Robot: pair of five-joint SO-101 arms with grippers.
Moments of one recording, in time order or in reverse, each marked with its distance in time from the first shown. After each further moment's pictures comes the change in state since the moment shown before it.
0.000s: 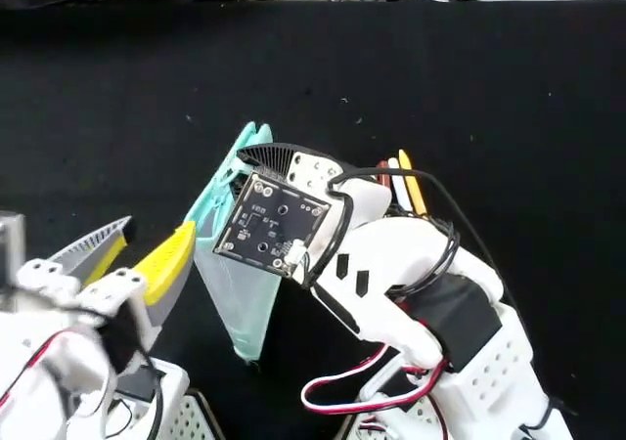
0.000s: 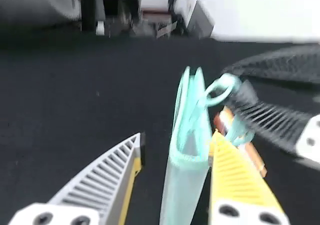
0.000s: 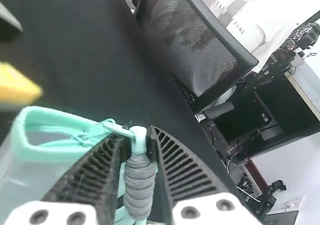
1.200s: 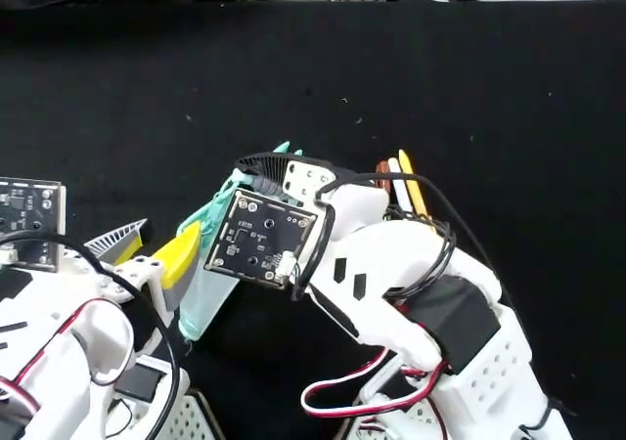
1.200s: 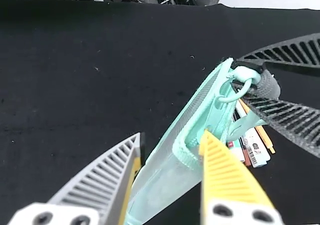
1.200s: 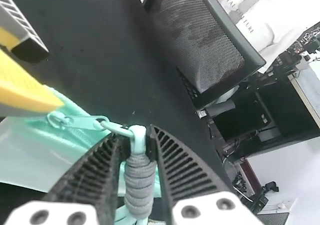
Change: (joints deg) left arm 0.5 -0.2 10.5 -0.6 -1.1; right arm -0.3 -0.1 -0.4 2.5 4.0
